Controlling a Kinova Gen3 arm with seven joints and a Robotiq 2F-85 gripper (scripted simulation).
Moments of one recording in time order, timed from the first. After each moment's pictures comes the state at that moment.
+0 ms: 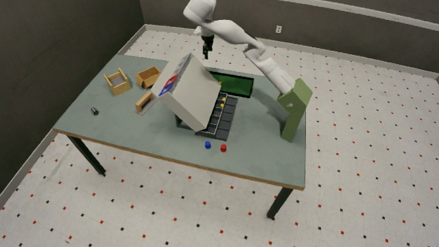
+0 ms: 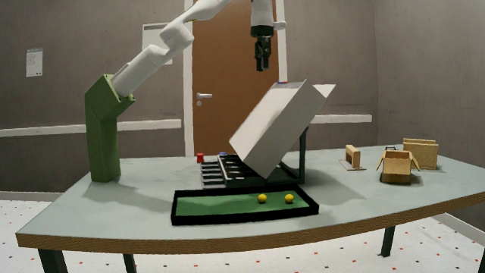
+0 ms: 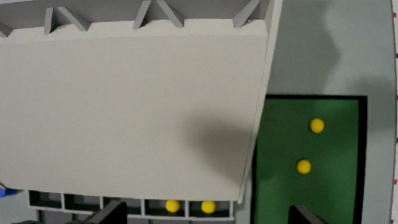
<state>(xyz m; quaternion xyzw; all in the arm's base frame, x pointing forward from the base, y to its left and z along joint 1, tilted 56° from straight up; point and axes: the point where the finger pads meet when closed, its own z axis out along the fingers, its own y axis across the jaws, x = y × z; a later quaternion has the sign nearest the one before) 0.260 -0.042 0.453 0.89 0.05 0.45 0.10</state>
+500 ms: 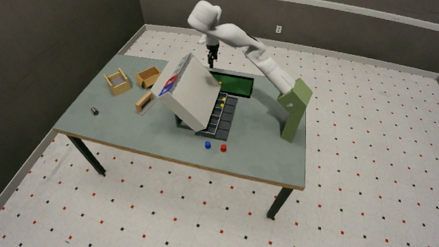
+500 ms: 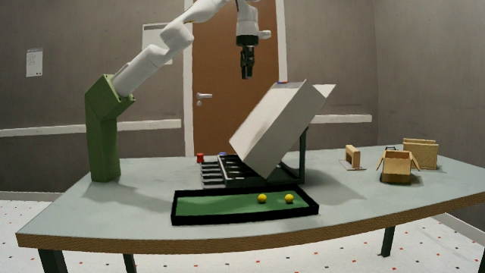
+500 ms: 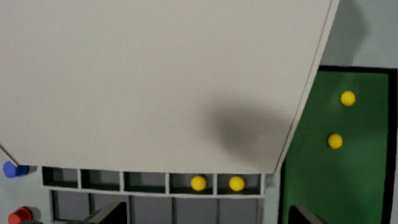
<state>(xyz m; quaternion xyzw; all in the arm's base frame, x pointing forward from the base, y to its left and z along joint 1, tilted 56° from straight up) 0.255 -0.009 0.393 0.89 0.05 0.44 0.10</state>
